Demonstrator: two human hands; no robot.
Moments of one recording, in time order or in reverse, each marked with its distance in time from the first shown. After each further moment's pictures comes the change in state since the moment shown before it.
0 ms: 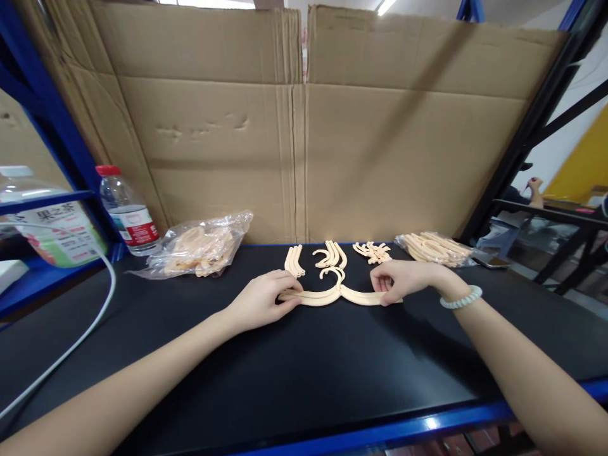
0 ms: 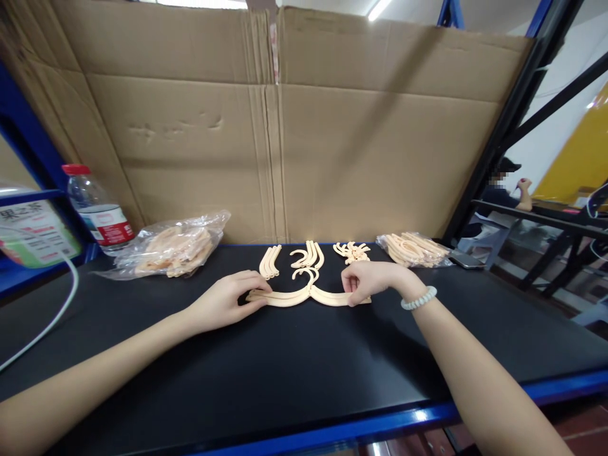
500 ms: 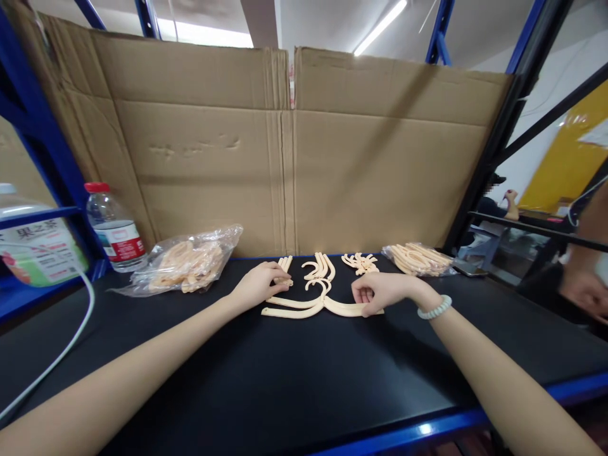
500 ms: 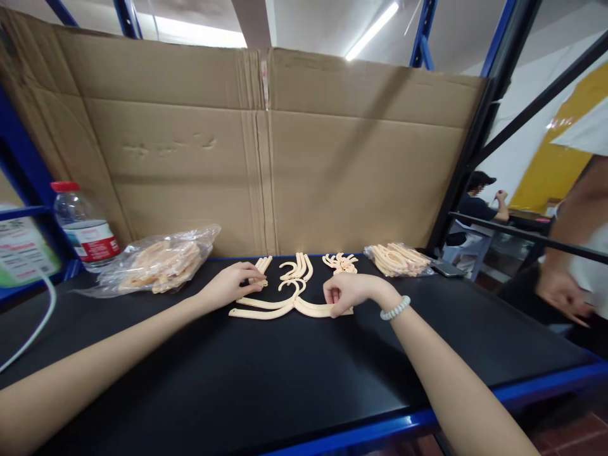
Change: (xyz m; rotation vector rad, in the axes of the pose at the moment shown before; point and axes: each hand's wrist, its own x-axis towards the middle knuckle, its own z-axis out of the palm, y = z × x) left_hand 0.047 -0.046 0.009 0.104 0.038 -0.103; right_hand 0.001 -0.010 0.003 0.018 0.032 -0.052
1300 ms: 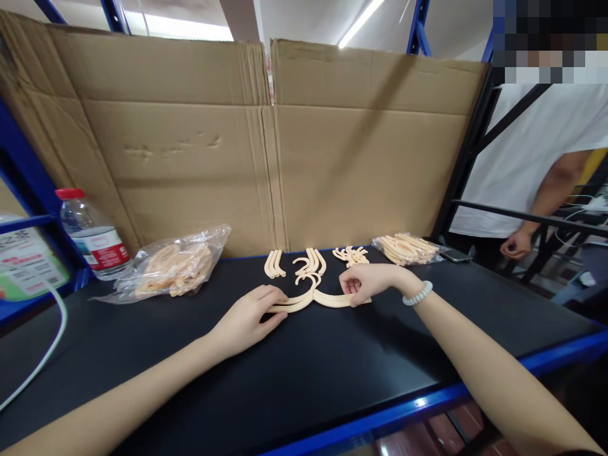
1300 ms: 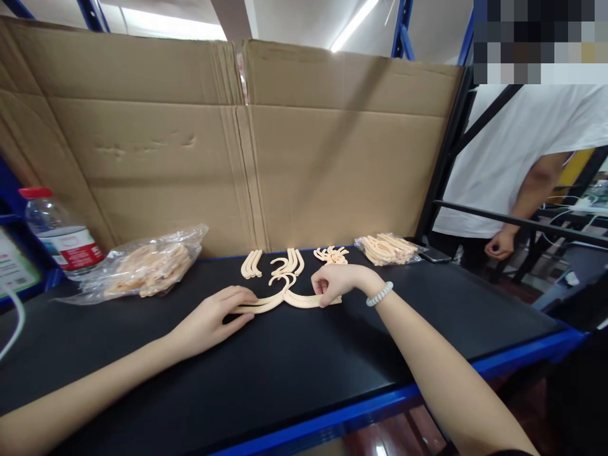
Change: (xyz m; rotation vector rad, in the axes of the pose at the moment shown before) left_hand -0.050 0.055 -0.006 -0.086 -0.013 0.147; right_hand 0.002 0.003 -0.001 -0.024 0.012 -0.080
